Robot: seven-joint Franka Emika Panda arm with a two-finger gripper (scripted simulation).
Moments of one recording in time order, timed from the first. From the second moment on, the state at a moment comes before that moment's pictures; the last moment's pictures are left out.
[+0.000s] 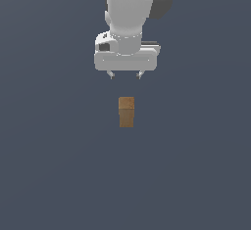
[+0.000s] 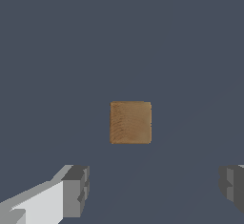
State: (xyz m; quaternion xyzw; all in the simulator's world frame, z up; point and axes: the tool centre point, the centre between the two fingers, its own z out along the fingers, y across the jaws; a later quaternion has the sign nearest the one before) arm -0.070 0.000 0.304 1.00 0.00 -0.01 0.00
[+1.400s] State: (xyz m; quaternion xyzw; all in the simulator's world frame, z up) arm -0.060 0.009 0.251 1.00 0.01 0.00 0.00
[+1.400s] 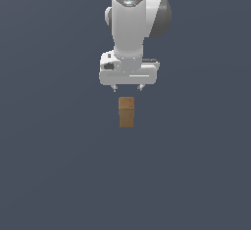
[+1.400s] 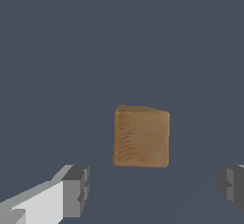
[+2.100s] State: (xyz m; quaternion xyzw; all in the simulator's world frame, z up) arm -0.060 0.006 0.194 1.00 0.00 0.00 0.00
